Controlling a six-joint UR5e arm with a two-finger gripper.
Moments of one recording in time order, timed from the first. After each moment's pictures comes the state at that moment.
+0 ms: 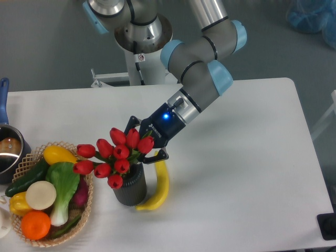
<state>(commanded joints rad) 2.58 -1.85 -1.88 -0.80 0.35 1.29</state>
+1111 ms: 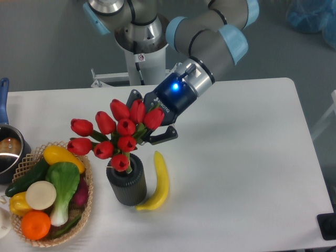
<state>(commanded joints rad) 2.61 -1.75 -1.72 -0.80 0.28 0.96</state>
